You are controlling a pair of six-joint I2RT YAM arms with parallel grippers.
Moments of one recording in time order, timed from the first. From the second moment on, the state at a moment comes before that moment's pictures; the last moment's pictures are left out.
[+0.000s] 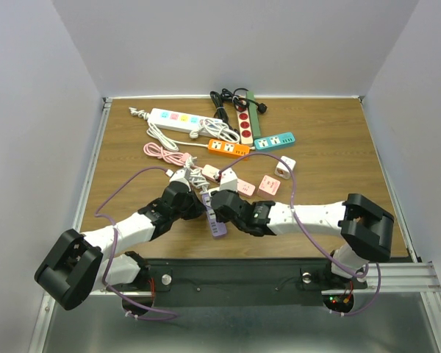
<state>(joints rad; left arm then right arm) -0.65 1.15 0.38 0.08 -0.02 -0.78 1.18 1.62 0.96 -0.08 0.48 0.62</state>
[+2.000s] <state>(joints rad) -0.65 1.22 0.38 0.19 0.01 -0.78 1.23 1.51 0.99 -0.40 0.60 0.68</state>
